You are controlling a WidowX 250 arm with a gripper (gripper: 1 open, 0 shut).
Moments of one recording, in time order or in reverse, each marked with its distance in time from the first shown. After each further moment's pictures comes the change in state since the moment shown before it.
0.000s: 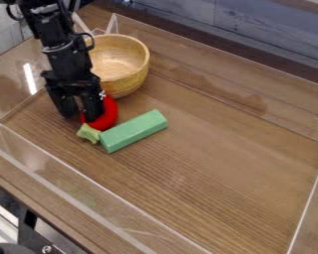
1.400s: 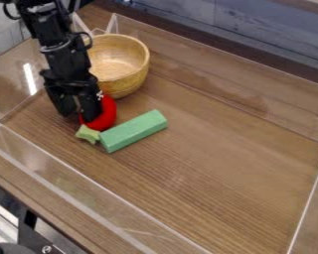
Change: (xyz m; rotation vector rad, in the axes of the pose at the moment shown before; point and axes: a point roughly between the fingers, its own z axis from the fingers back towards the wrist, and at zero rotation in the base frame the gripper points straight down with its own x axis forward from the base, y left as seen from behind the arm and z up) arm -0.005 0.001 0.005 0.001 -0.004 -0.028
